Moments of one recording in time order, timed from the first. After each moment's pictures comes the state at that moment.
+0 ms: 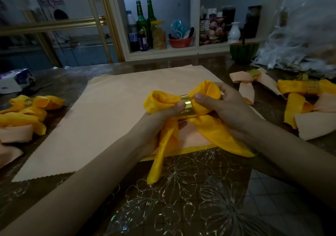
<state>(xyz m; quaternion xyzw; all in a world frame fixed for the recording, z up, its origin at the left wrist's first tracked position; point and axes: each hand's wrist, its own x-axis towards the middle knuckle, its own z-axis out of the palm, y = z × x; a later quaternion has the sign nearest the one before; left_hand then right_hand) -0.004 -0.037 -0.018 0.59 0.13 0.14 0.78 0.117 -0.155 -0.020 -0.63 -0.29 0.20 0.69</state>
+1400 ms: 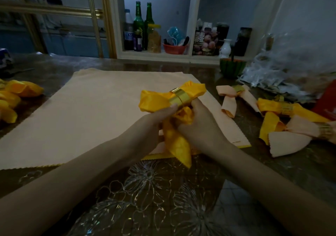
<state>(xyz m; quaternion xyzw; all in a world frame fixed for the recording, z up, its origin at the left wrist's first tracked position) 0.009 -0.048 -0.025 0.71 0.12 0.15 0.68 0.094 -0.155 -0.019 -0.74 -0.45 0.05 0.50</state>
